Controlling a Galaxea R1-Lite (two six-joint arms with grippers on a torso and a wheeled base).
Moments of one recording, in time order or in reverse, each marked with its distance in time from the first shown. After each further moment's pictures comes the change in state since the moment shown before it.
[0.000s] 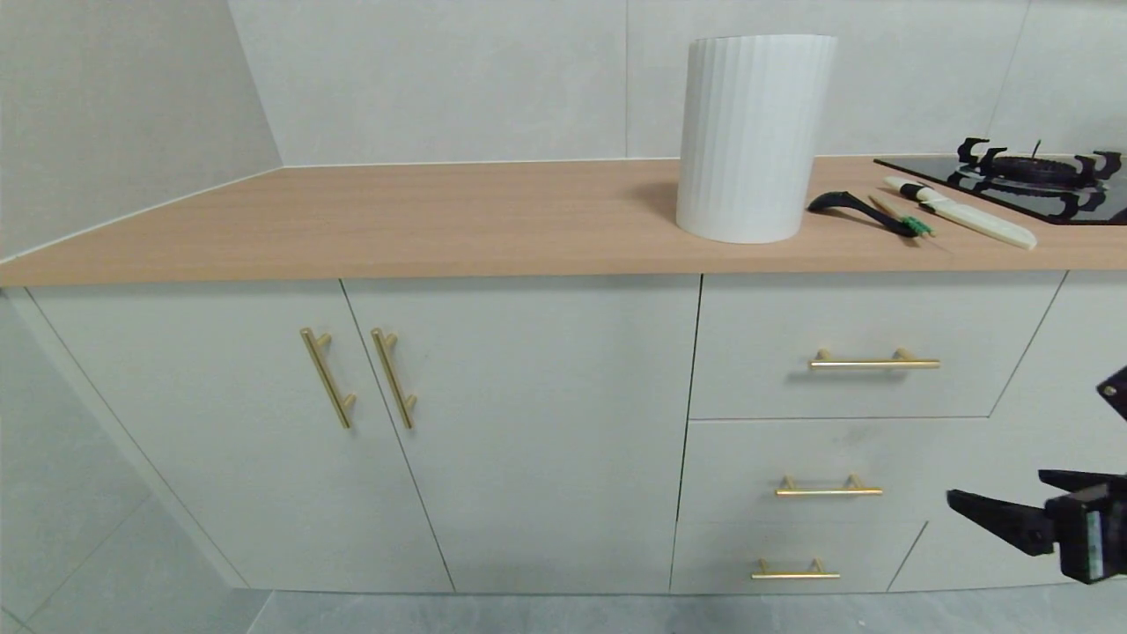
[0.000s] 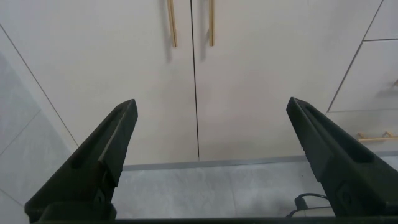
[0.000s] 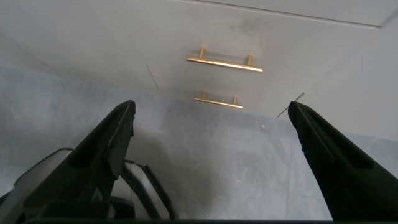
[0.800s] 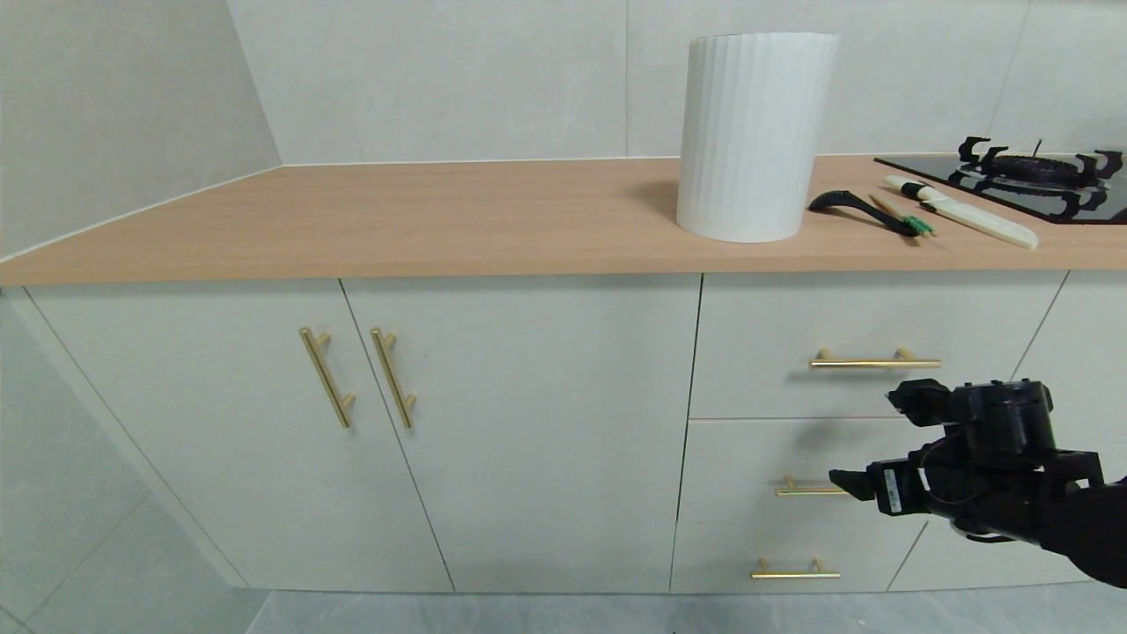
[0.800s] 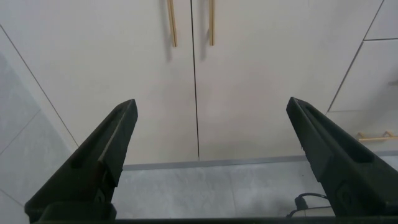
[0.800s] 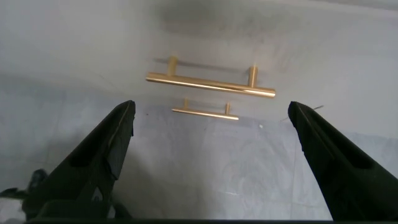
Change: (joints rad) left arm 0.000 0.000 0.000 0.000 0.000 0.000; right arm -0.021 0.742 -0.066 -0.553 -0.061 0.000
